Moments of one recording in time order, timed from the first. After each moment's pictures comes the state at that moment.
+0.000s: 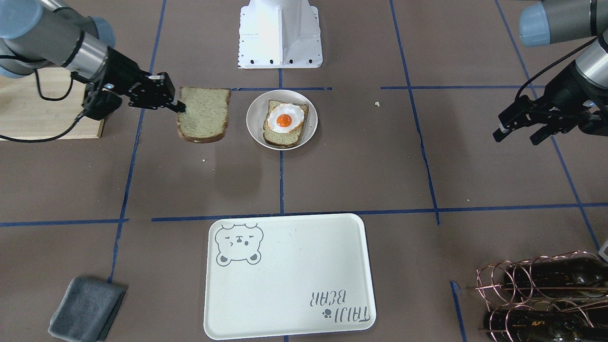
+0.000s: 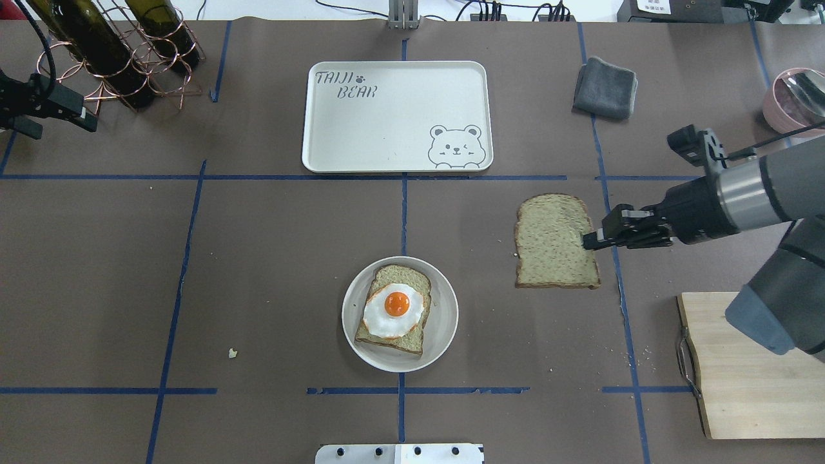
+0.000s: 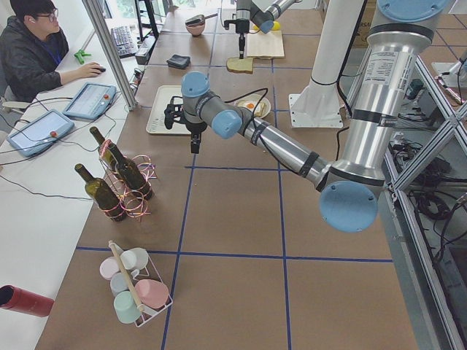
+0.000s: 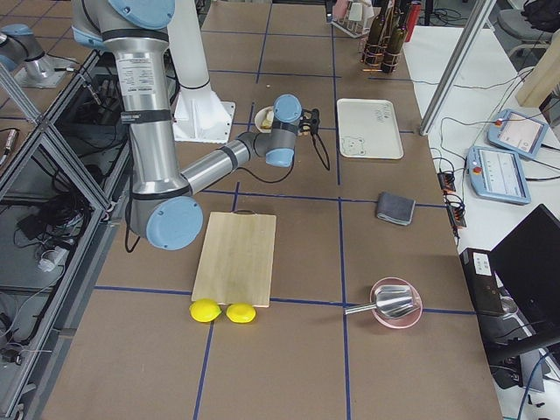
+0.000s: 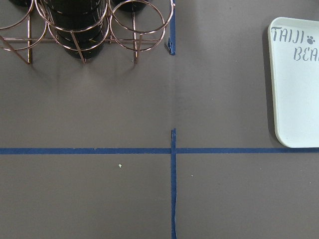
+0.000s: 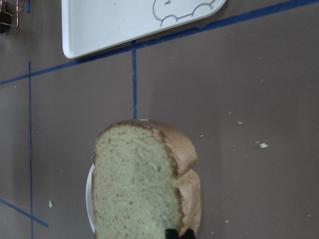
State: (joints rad) left arm -1.19 -1.77 -1.89 -1.74 -2.37 -0.76; right arm 0.67 -1.38 1.86 -0.69 2.20 1.47
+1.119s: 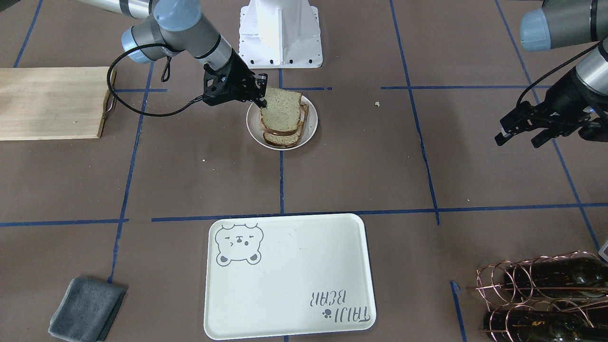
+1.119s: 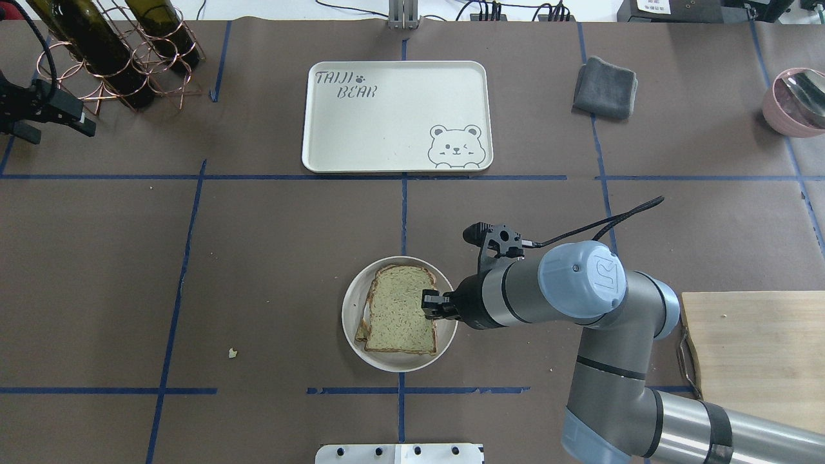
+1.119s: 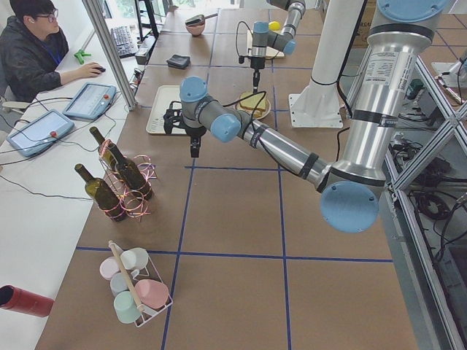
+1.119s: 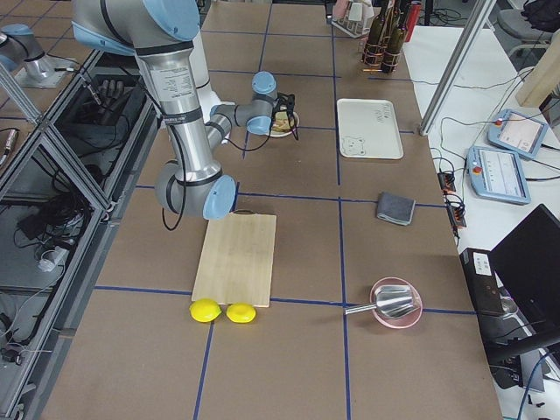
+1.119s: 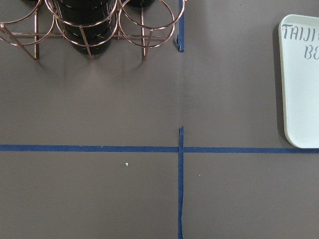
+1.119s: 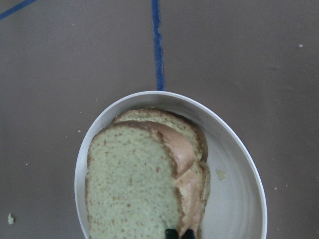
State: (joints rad) left arm -1.19 -1.76 -1.87 -1.74 -2.37 -0.75; right arm 0.37 -1.17 1.80 -0.96 1.85 1.54
